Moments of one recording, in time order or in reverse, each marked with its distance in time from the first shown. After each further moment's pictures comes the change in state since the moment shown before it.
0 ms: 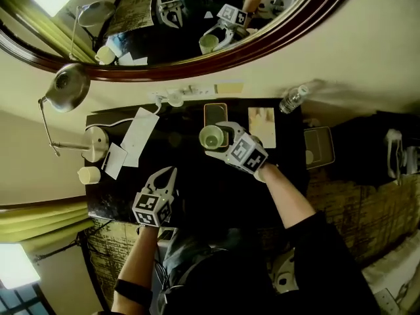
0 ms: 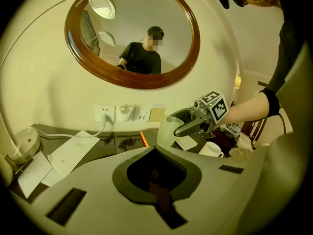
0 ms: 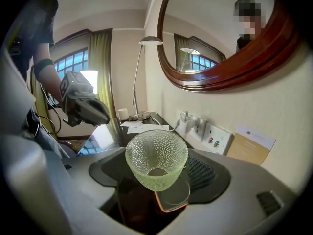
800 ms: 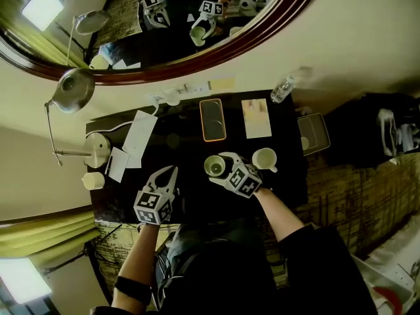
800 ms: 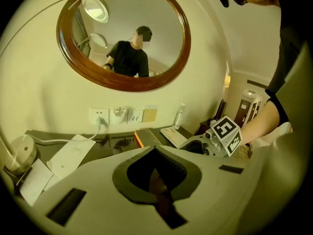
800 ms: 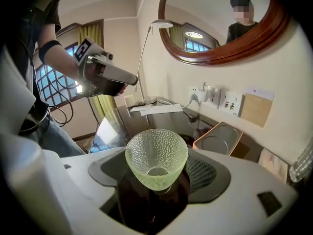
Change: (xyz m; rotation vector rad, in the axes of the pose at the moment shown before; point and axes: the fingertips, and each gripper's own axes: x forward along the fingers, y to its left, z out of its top) left arm -0.022 -0.005 0.000 0.055 0.013 -0.088; right arm 0.007 0.111 -0.095 0.134 0.141 -0.035
